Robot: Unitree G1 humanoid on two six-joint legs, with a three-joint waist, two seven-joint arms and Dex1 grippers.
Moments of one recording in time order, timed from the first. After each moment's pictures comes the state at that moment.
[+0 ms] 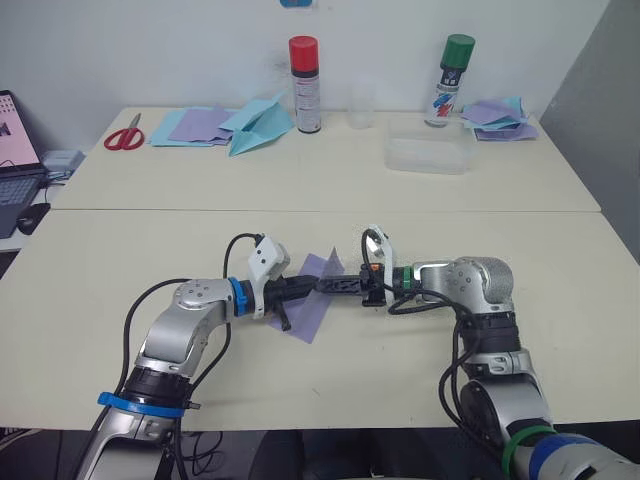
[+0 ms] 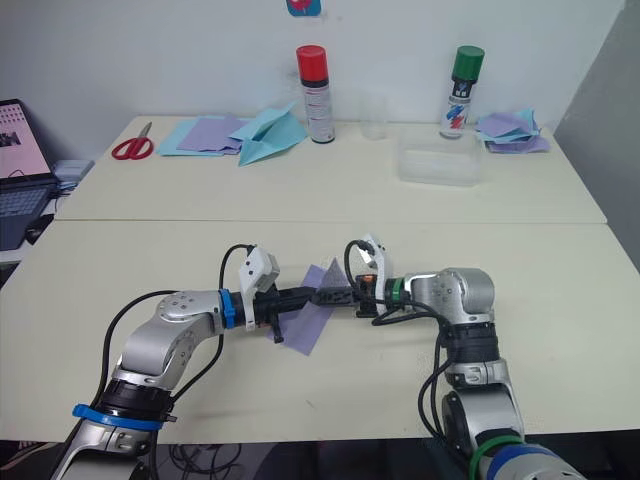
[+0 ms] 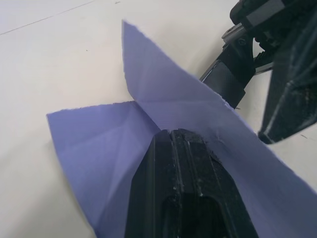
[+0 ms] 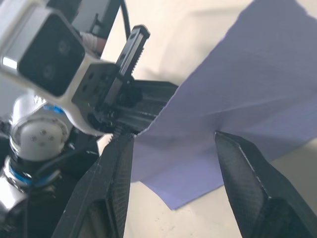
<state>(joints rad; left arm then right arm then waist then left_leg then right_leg) -0.36 0.51 -0.10 0.00 -0.33 0.46 -0.99 -0.72 -0.05 -0.13 0.13 0.49 1.47 0.70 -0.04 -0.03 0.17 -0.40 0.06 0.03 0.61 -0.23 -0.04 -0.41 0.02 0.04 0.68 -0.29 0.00</state>
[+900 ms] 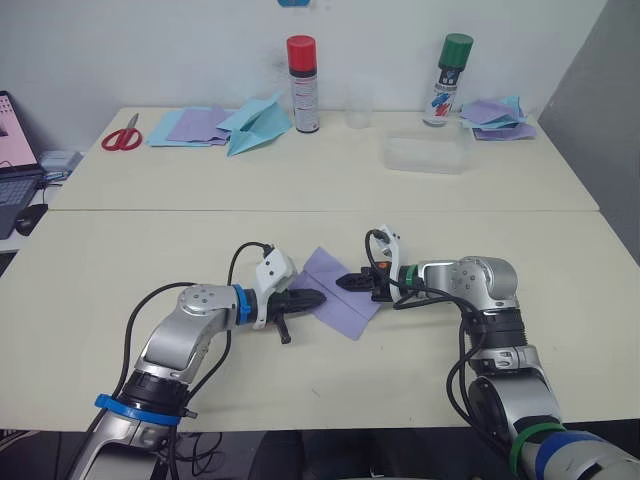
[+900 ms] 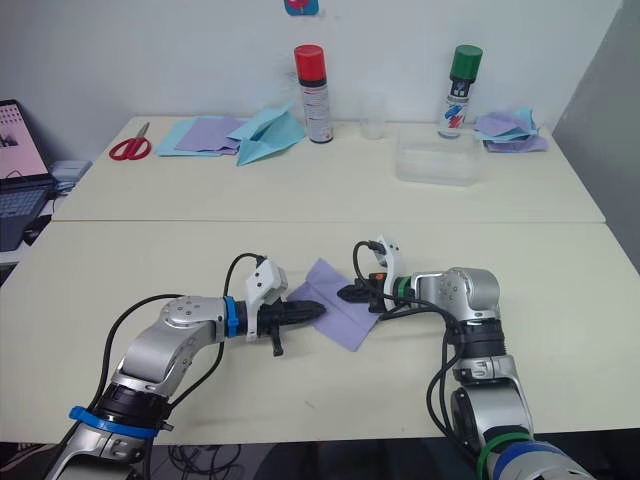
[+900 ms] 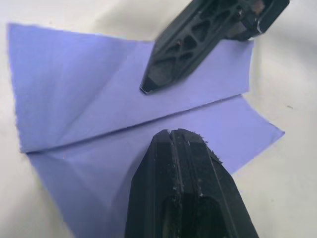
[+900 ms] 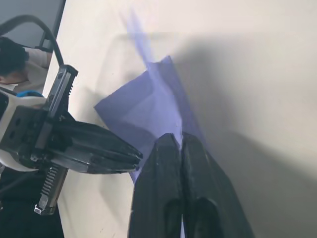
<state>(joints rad) -0.34 0.55 -0.16 -0.02 -0.28 0.46 -1.01 -0.72 -0.11 -0.10 0.21 0.50 1.36 0.55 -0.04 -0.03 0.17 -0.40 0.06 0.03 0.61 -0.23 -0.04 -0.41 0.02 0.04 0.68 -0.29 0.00</state>
